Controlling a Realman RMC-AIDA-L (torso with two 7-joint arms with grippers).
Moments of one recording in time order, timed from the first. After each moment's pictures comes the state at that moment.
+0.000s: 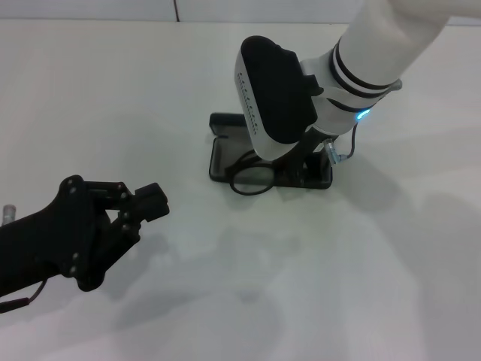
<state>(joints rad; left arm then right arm) -0.21 -2.02 1.02 0.51 1.35 1.97 -1.03 1.18 2.03 -1.94 -0.76 -2.23 -1.12 1.94</state>
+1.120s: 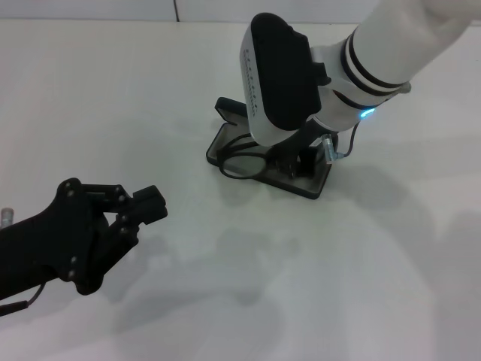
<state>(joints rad) -0.20 -2.02 1.02 0.51 1.35 1.97 -1.01 1.05 2.03 -1.86 -0.99 -2.33 -1.17 2.07</state>
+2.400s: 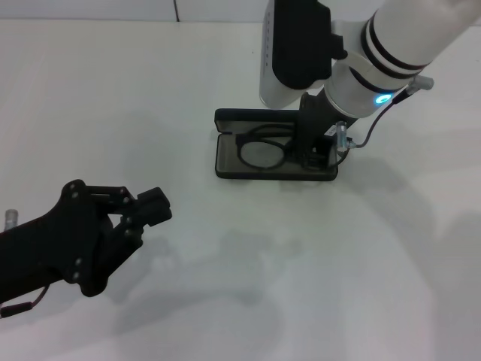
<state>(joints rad) -0.20 -2.03 1.02 0.51 1.36 1.97 -1.01 1.06 2.03 -1.75 -0.96 -2.37 -1.25 2.19</state>
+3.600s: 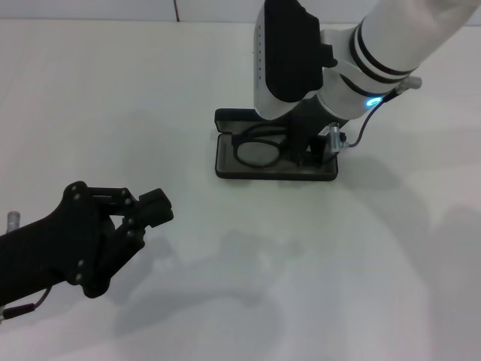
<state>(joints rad) -0.20 -2.03 1.02 0.49 1.36 1.97 -0.99 1.09 2.03 -1.81 -0.88 -2.34 -1.16 2.14</state>
